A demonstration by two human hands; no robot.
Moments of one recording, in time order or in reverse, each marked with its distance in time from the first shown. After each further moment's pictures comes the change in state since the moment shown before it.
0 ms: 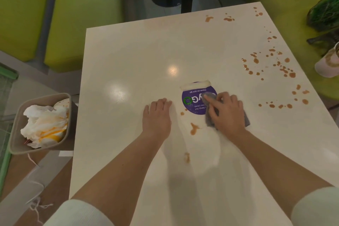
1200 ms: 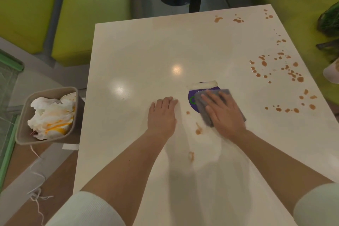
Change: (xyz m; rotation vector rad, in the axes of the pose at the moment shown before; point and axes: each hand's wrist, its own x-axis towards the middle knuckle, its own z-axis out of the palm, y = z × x) left_hand -0.003 -0.004 -0.003 -0.081 0.012 0.029; right_hand 0.003 -0.003 0.011 -0.035 -0.347 -0.170
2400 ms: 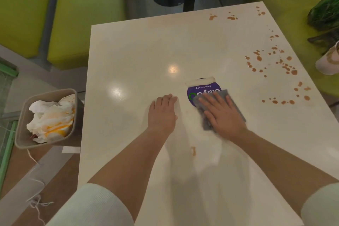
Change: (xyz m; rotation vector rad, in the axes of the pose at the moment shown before) left_hand 0.000 -0.002 -0.002 -0.005 -0.026 0.011; right_hand -0.025 -0.009 0.000 -0.043 0.009 -0.076
